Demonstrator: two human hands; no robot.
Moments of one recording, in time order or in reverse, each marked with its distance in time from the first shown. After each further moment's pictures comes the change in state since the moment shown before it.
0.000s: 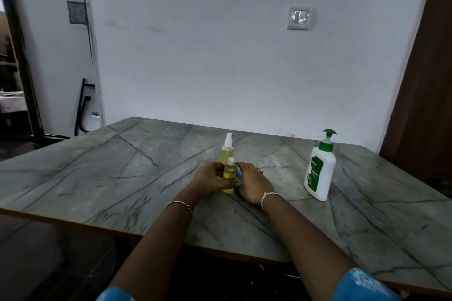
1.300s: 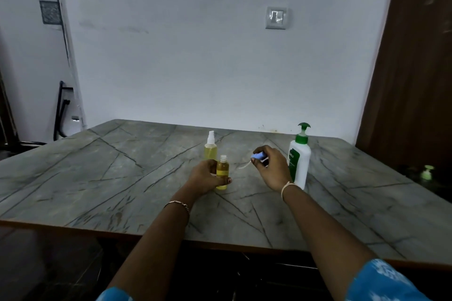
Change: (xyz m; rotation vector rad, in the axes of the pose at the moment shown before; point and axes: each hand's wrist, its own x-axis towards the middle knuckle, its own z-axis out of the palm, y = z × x) left_hand -0.002 0.014 0.021 -0.022 -0.003 -0.044; right_hand -0.025 0.058 -0.045 0.395 0.470 0.035
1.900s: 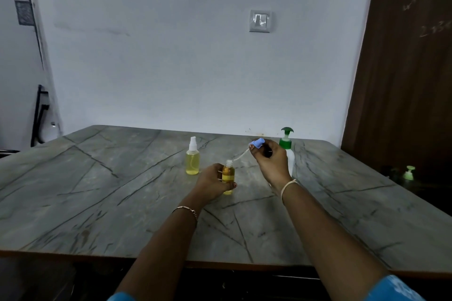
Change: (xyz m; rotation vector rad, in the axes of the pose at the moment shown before) left_hand 0.027 0.028 0.054 -0.053 -0.017 0.056; right_hand 0.022 0.005 -0.025 0.483 0.211 0.218
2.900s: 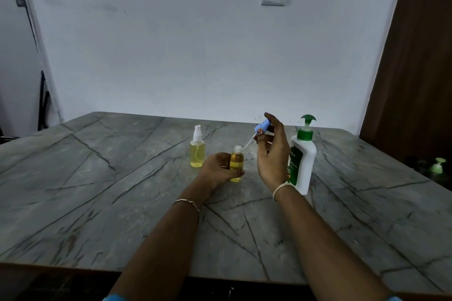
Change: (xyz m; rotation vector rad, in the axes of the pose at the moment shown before) left_hand 0.034 -0.019 0.003 -0.211 -0.043 -0.024; right_hand 0.003 0.023 0.039 -0.040 0.129 -0.369
